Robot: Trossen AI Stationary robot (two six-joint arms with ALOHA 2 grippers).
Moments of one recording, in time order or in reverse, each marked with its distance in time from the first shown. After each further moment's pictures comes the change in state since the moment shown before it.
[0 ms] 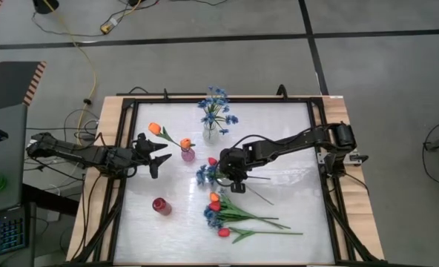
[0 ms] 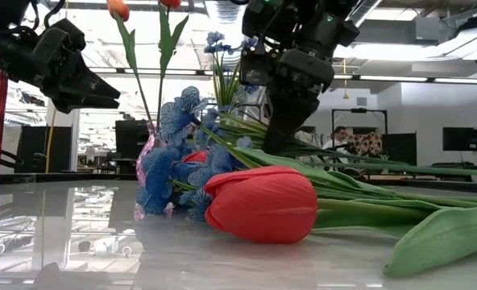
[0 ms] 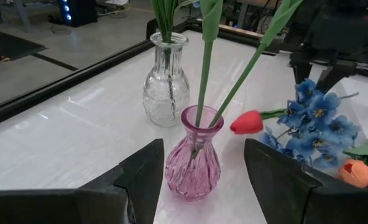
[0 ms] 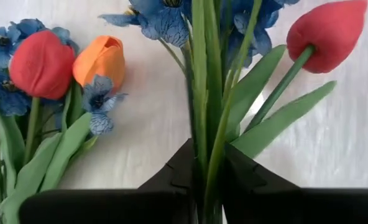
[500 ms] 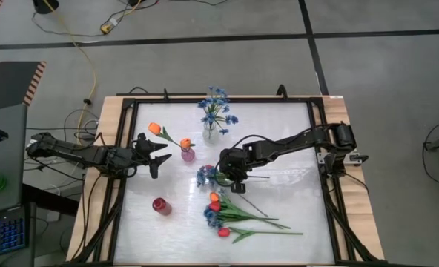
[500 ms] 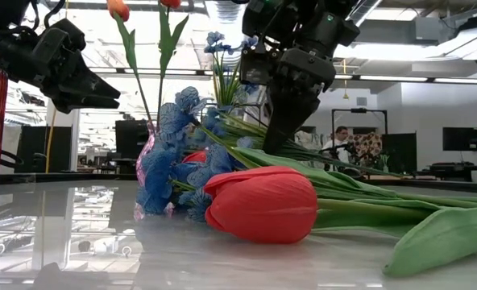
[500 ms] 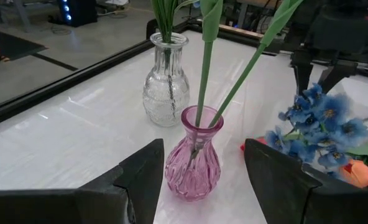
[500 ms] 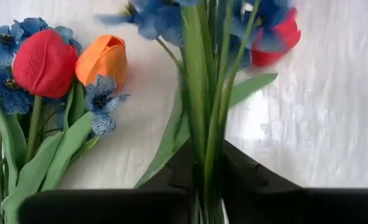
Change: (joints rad) left arm 0.000 0.000 0.000 0.000 0.000 0.000; right arm 0.000 0.000 0.000 0.000 -0.002 -0.008
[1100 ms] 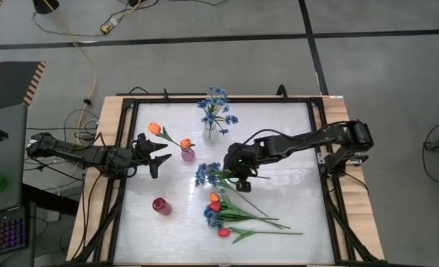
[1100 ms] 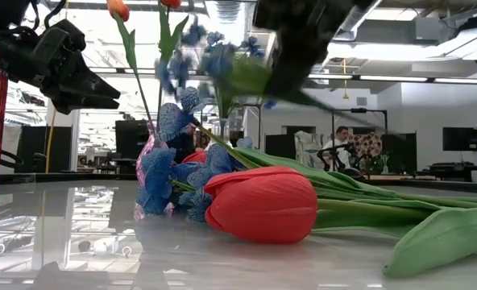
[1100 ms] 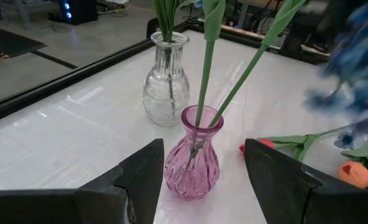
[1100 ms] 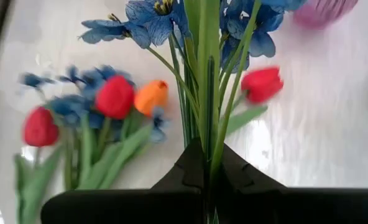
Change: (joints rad) left arm 0.000 0.000 0.000 -0.001 0.000 -0.015; right arm 0.026 -0.185 0.002 -0.025 -0.007 -0.003
